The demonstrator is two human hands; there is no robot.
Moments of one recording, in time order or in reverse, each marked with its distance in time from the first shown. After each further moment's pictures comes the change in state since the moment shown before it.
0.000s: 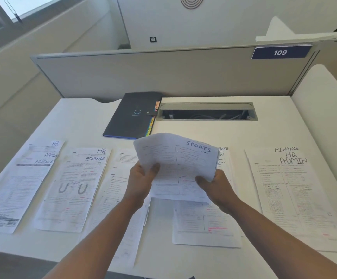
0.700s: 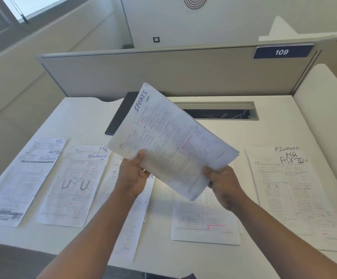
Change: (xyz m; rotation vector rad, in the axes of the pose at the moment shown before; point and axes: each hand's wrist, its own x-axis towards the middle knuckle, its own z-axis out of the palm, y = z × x) left_hand 0.016 0.016 -0.008 -0.603 0.106 -0.140; right_hand -0.002 -0.004 -0.006 0.512 0.101 0.058
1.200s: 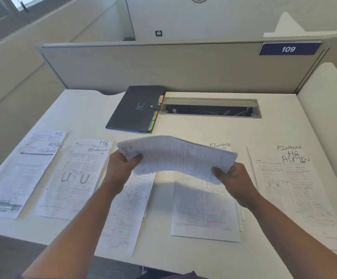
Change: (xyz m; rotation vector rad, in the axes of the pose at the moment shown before) left_hand 0.012 0.019 -0.053 0.709 -0.033 0.205; right_hand 0.001 -0.008 -0.035 -0.503 -0.033 -0.130
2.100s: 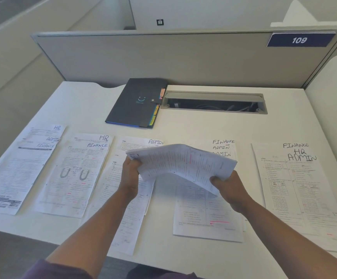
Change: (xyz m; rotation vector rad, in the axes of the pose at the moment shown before) left_hand -0.007 -0.034 0.033 -0.136 0.081 -0.139; right_hand -0.001 0.020 0.025 0.002 -0.009 0.211
